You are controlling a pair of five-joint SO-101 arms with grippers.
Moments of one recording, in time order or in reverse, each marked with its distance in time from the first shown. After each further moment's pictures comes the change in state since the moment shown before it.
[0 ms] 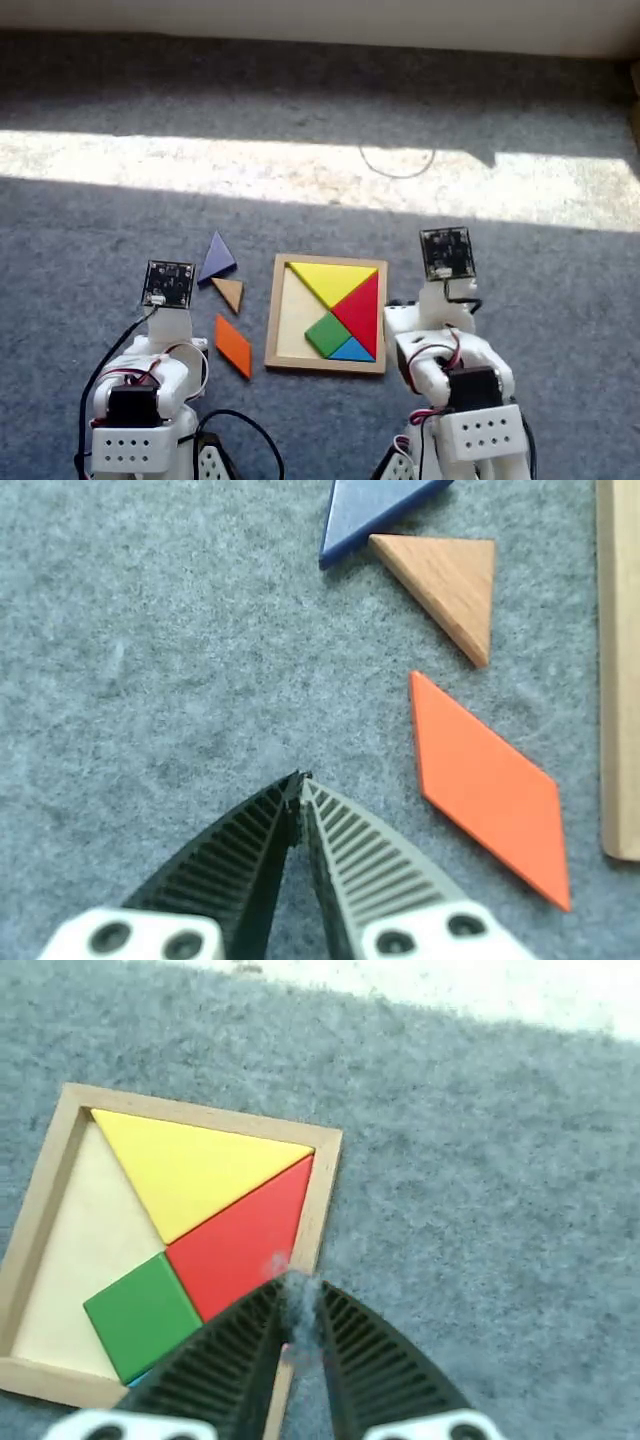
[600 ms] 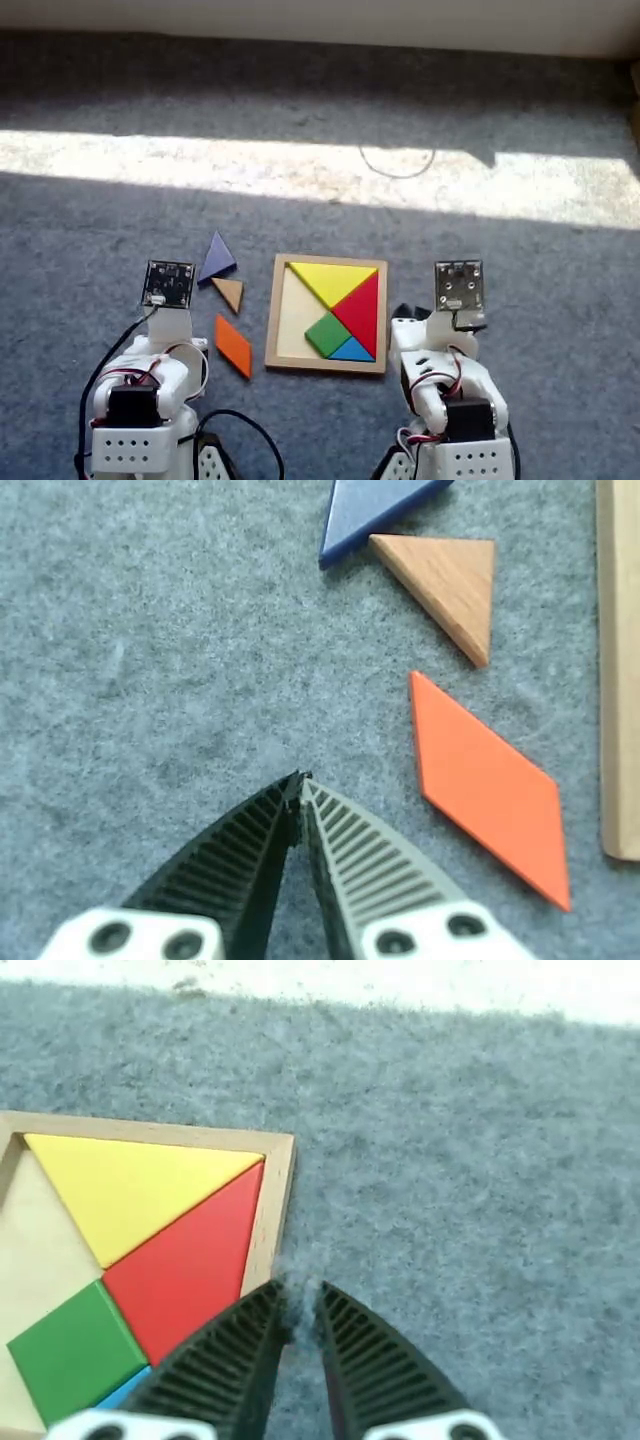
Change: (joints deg) left arm 0.0 0.0 0.0 0.0 0.0; right arm 4.0 -23.8 17.8 0.0 0.0
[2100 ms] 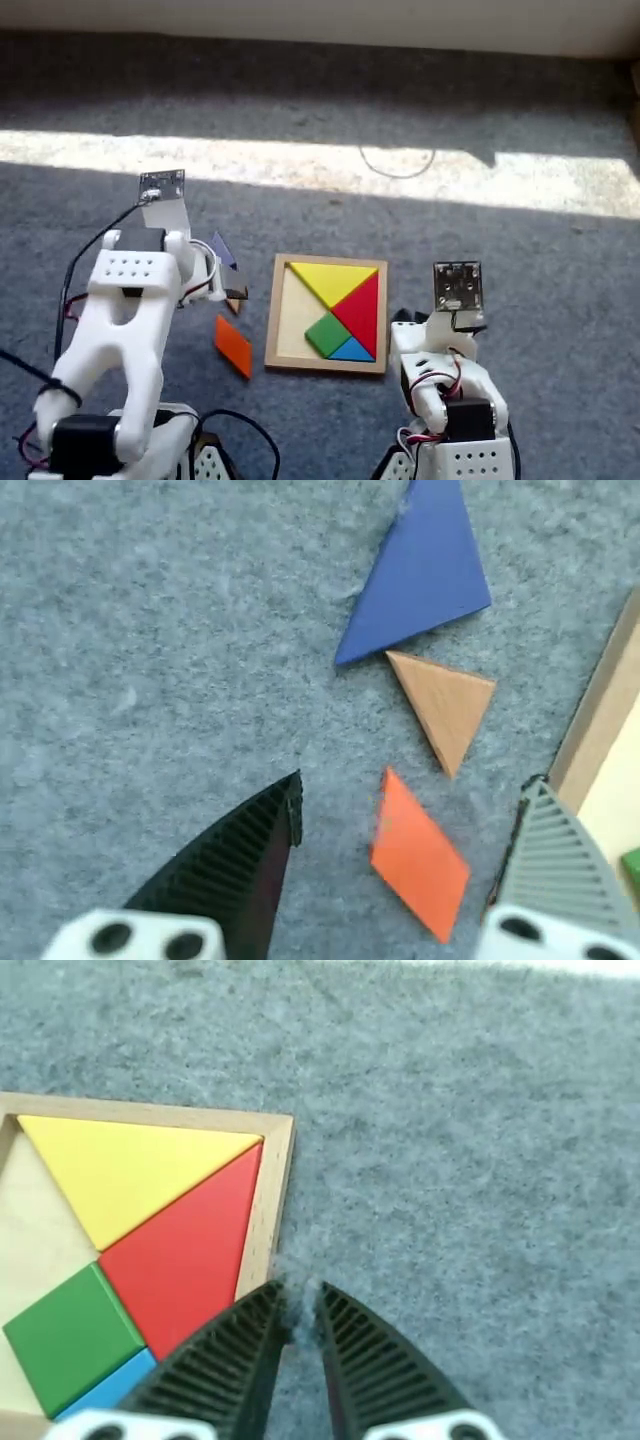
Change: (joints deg) left arm 1.4 80.9 -50.3 -8.8 15.4; right arm 0.0 0.0 0.0 1.9 0.0
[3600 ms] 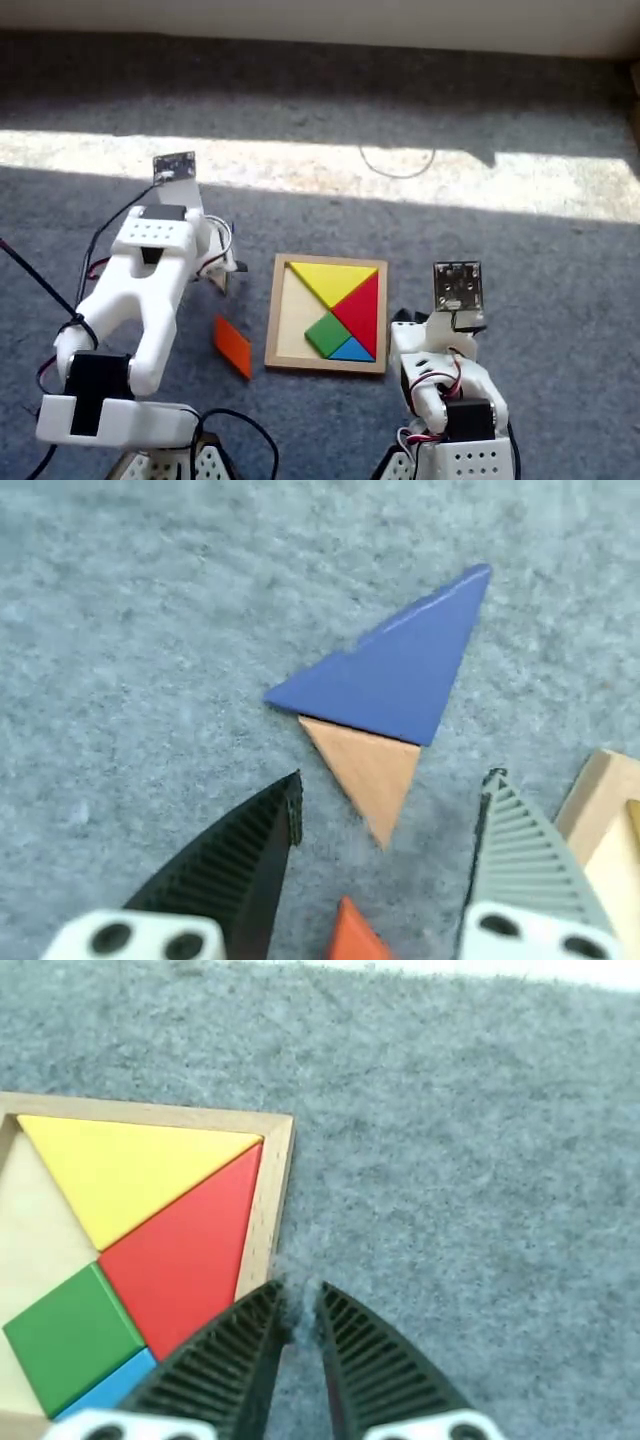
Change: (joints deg) left arm 0.8 18.5 -9.6 -11.3 5.7; right arm 0.0 0.0 0.0 0.0 0.0
